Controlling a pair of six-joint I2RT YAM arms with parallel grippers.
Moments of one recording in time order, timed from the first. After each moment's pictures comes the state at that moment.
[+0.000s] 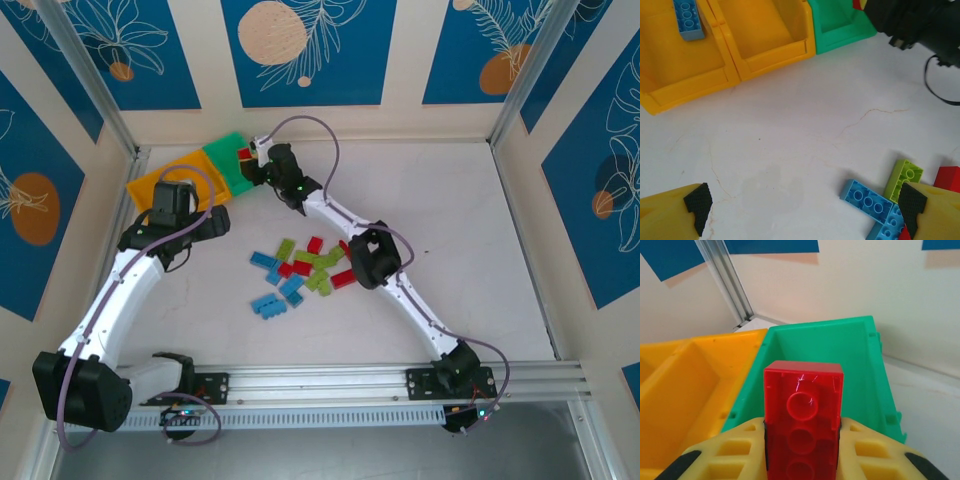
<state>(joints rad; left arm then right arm) -0.18 1.15 1.04 -0.69 -0.10 -0.36 0.67 2.91 2.70 0.01 -0.13 0.17</state>
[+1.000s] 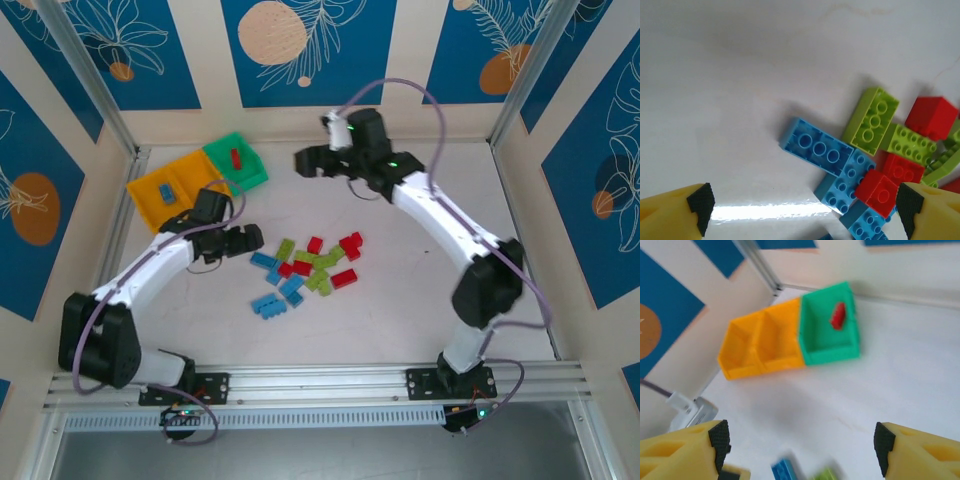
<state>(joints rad) -0.32 1.41 0.98 -0.66 0.12 -0.55 0.52 1.70 1.64 -0.48 -0.31 0.33</state>
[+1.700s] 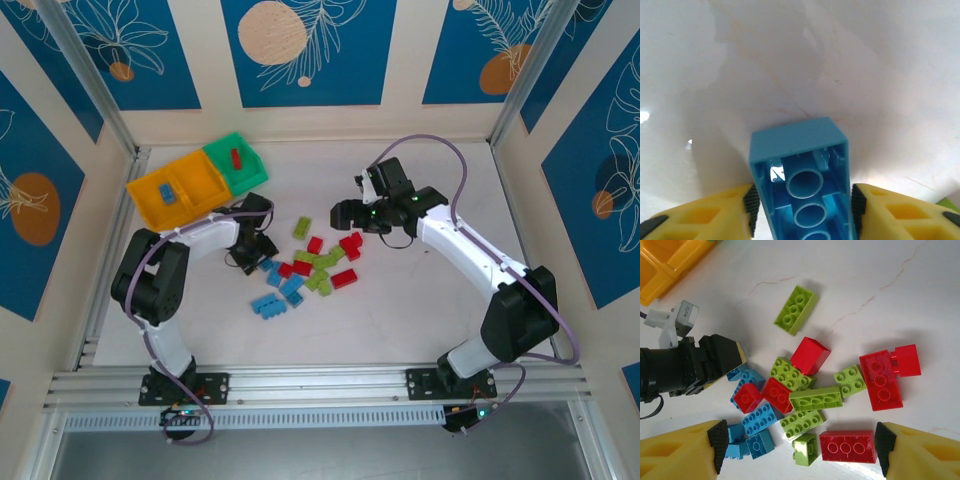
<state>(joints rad) -0.44 1.81 1.13 -0.68 0.07 -1.06 0.49 1.50 1.29 -0.72 -0.26 0.46</state>
